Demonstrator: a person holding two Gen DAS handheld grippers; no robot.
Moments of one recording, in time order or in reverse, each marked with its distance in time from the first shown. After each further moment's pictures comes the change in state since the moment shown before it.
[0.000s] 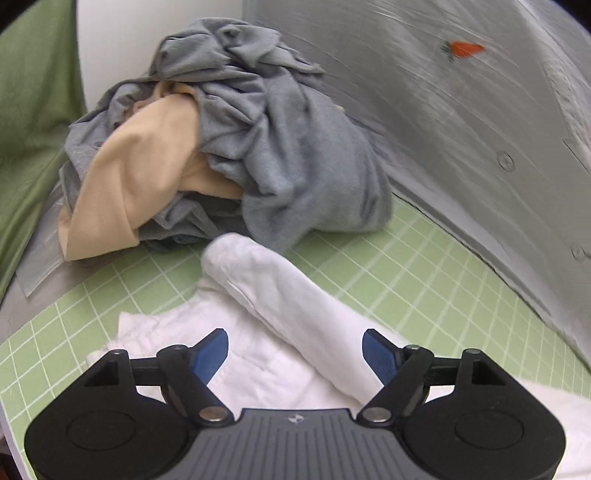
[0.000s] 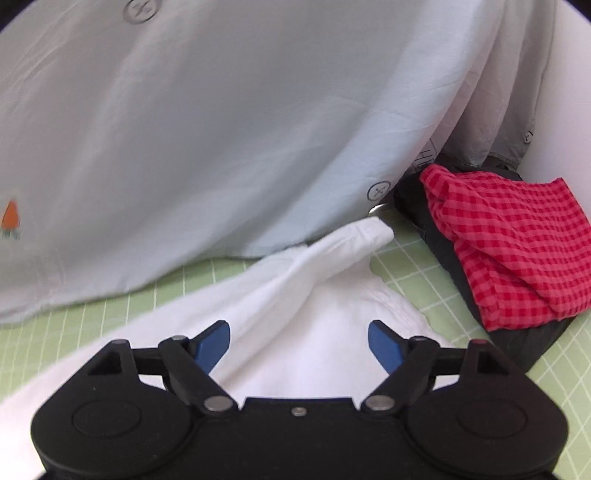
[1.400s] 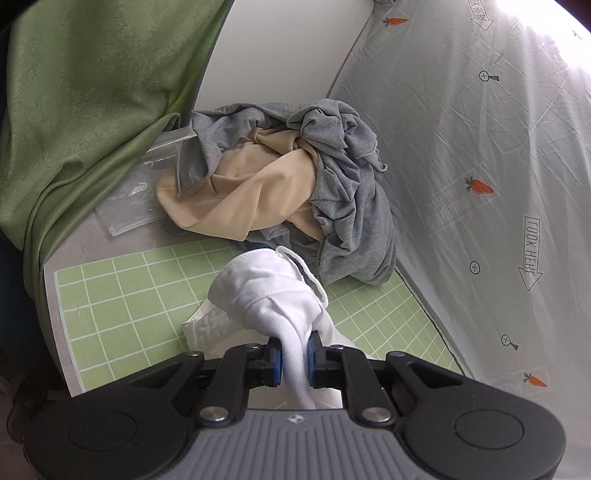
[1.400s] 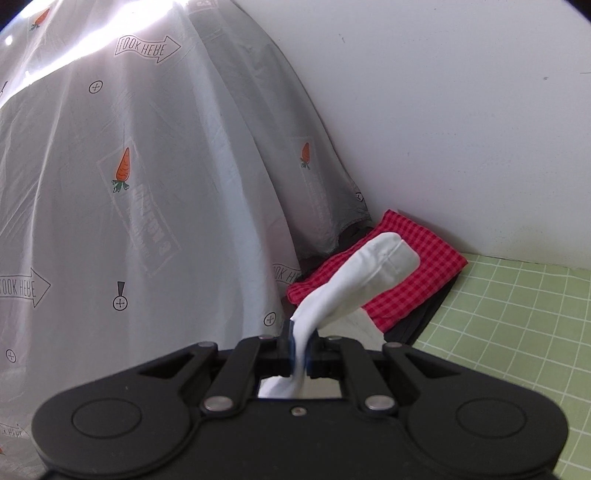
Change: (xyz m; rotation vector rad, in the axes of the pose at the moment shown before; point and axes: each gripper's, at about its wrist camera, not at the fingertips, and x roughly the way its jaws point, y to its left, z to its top) left arm -0.134 0.151 -0.027 -0.410 -0.142 -0.145; right arm -0.222 -0.159 -0.039 0.619 -0.389 0.040
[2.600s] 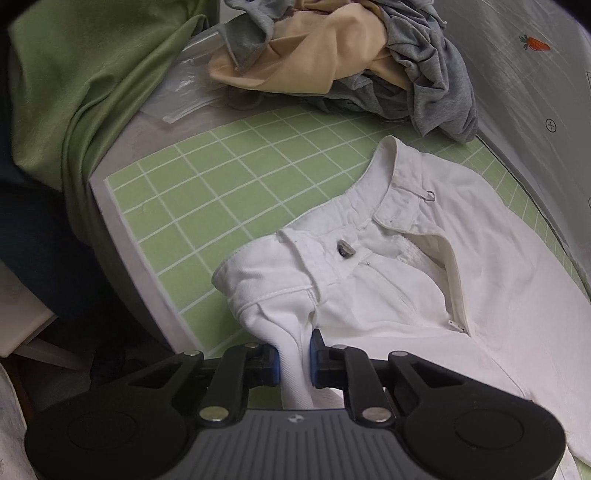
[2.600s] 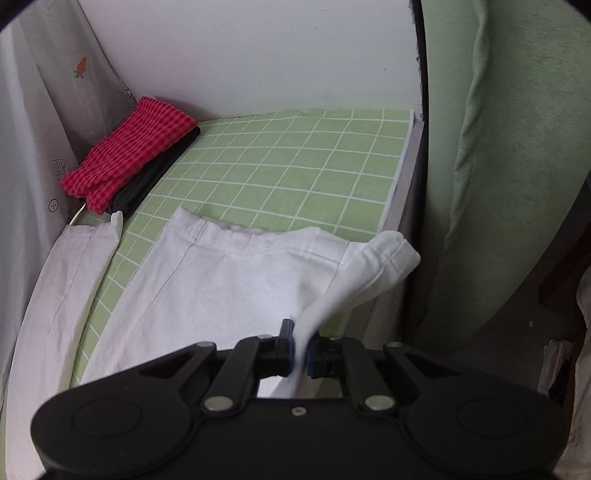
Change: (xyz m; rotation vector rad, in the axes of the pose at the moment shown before) left arm 0.021 0.094 -0.074 0.184 0.296 0.229; right arm -0.135 -0.199 -0.117 0.140 0.298 -0.506
